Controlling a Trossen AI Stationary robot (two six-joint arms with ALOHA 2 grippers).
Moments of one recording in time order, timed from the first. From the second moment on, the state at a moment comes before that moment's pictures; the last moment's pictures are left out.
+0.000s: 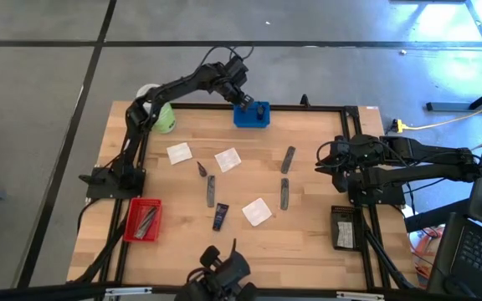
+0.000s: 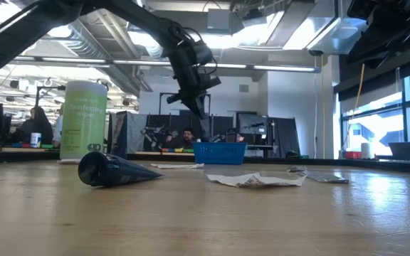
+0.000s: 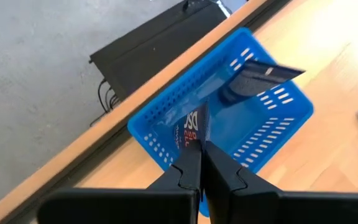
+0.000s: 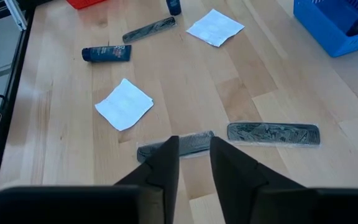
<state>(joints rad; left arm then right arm) 0.68 2.14 1.97 -0.87 0.03 -0.24 -0.01 0.60 0.71 -0.80 0.01 0.30</state>
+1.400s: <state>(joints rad) 0.67 2.16 1.86 -0.74 0.02 -0.27 -0.01 0.60 0.71 -0.80 0.01 0.30</state>
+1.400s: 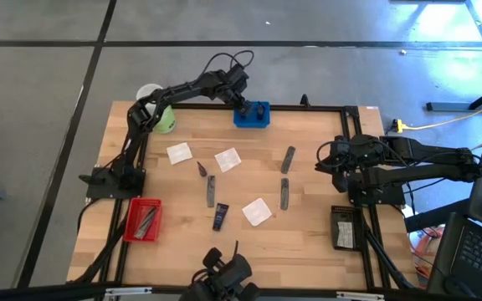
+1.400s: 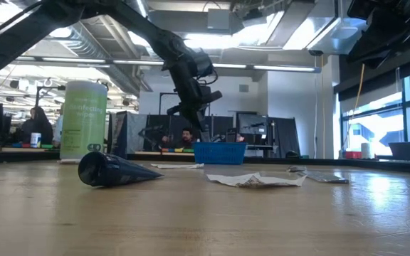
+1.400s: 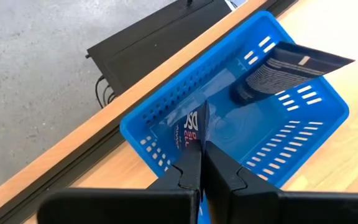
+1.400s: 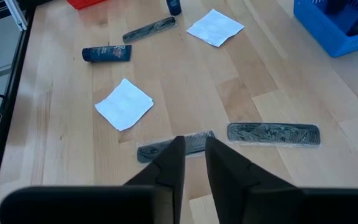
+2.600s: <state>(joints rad) 0.67 2.16 1.81 -0.68 0.02 -0.26 -0.01 0.60 0.71 -0.80 0.01 0.30</state>
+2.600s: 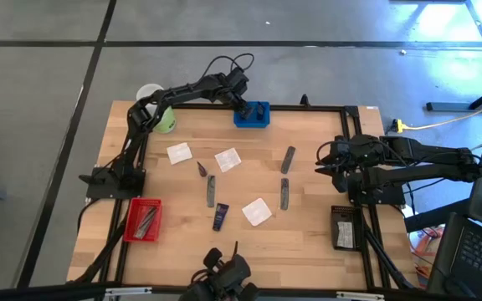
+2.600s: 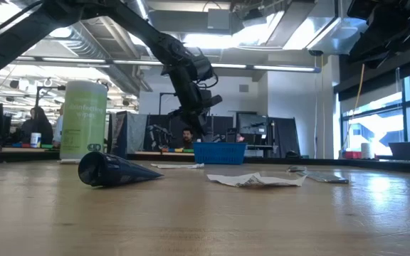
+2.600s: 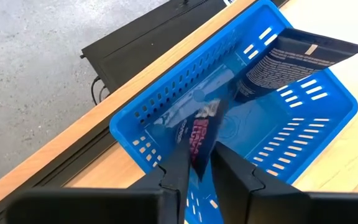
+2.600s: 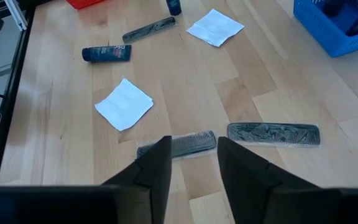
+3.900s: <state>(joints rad) 0.67 2.15 2.11 -1.01 0.04 -0.17 -0.01 0.60 0.71 -0.80 0.01 0.30</state>
